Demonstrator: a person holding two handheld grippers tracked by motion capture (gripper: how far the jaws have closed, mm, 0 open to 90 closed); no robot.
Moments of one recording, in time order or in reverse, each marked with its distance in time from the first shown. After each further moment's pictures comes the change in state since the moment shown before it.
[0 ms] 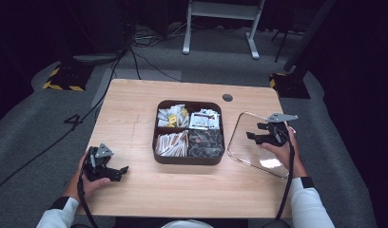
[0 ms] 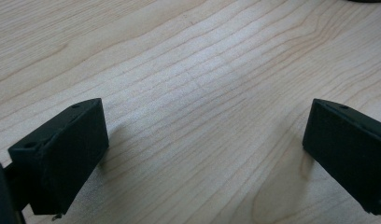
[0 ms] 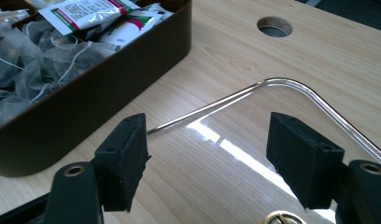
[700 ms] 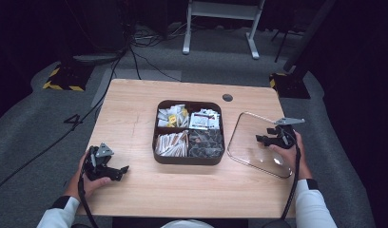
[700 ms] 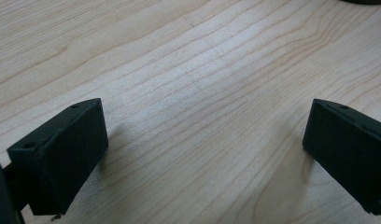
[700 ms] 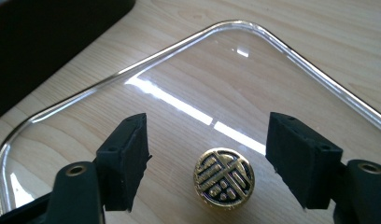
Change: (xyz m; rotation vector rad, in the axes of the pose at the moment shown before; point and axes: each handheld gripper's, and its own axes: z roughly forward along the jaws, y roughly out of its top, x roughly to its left) left arm 0.001 0.001 0.001 -0.001 -0.001 0.001; right arm -0.035 -0.035 0.001 0.064 -0.071 0.098
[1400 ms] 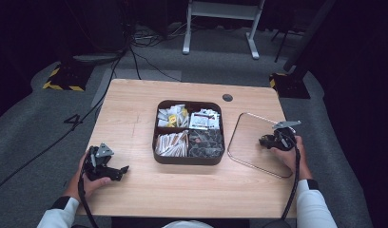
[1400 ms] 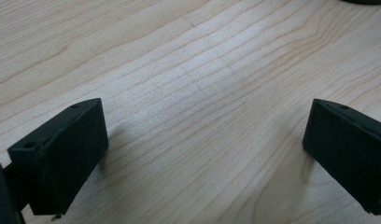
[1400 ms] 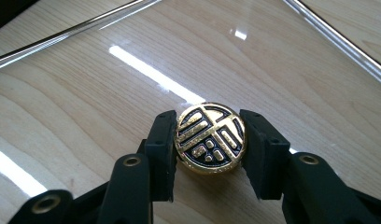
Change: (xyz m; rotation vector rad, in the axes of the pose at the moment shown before) left arm 0.000 0.000 0.000 -0.002 0.003 -0.005; right arm -0.009 -0.016 0.011 0.125 -0.008 -0.040
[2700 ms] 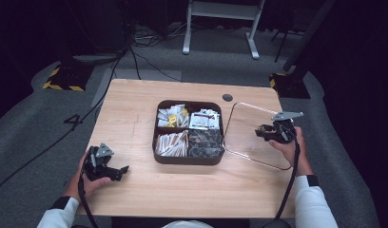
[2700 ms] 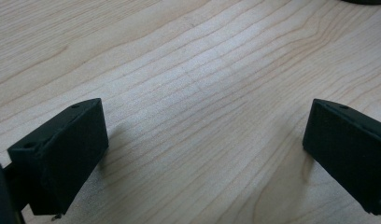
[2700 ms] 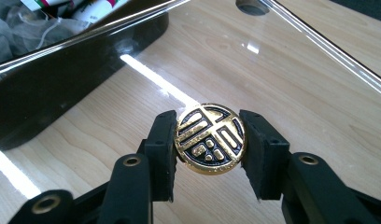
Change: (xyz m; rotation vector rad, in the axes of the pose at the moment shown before) left arm 0.000 0.000 0.000 0.000 0.000 0.001; right arm 0.026 0.043 -0.035 -0.106 0.025 -0.061
